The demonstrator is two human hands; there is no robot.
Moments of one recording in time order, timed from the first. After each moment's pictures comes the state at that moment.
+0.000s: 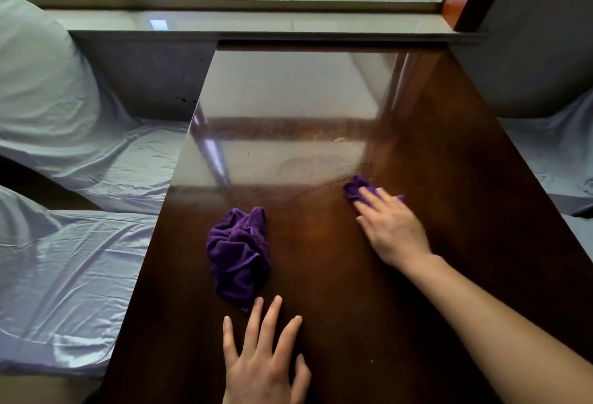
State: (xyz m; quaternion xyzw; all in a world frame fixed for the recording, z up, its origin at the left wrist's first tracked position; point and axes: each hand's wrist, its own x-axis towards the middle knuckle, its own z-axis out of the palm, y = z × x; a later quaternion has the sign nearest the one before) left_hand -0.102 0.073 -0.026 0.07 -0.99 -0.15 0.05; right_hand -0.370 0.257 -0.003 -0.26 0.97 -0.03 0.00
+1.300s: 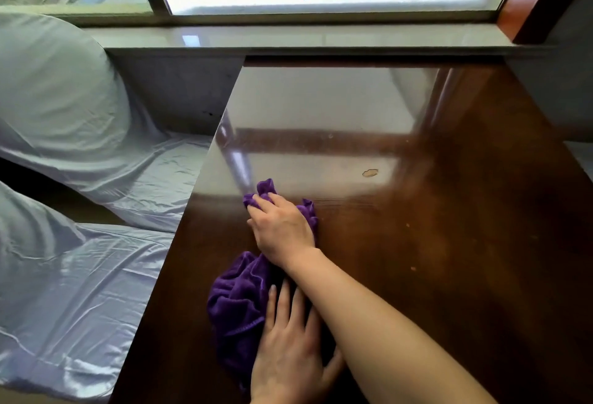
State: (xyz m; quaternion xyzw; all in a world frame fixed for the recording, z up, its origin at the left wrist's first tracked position) left_hand -0.228 0.049 -0.010 0.05 -1.00 -0.05 -0.04; right_hand -0.393 0.017 0.004 -0.42 0.89 -0.17 0.00
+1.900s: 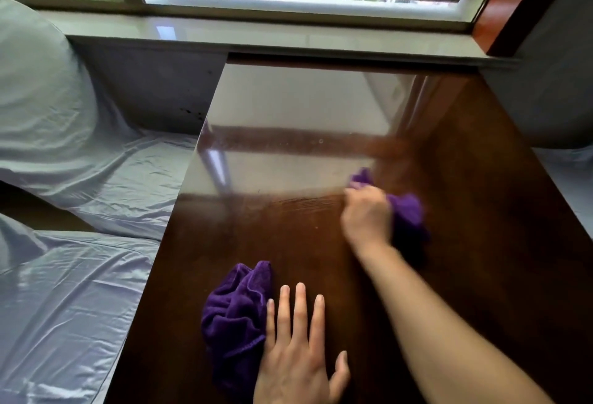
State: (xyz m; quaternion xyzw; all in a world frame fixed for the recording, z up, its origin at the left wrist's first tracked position) left_hand -0.233 0.056 -0.012 0.06 -0.99 -0.10 0.03; right_hand -0.462 0.121 0.013 -0.12 0.98 -0.15 -0.09
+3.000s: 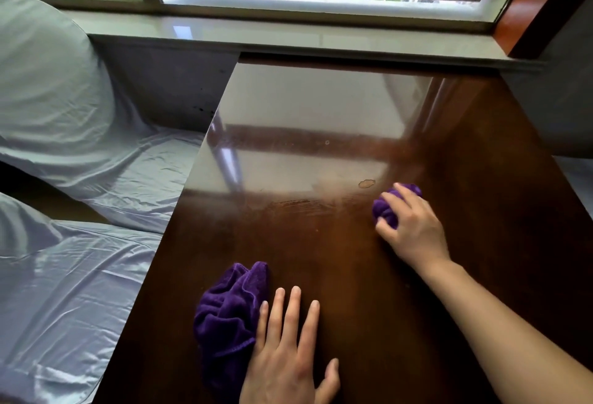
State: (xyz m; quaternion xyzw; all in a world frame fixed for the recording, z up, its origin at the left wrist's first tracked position) left_hand -0.230 0.057 -0.021 0.06 -0.99 -0.11 0.05; right_hand -0.482 0.205 0.002 -0.21 0.96 -0.17 -0.08
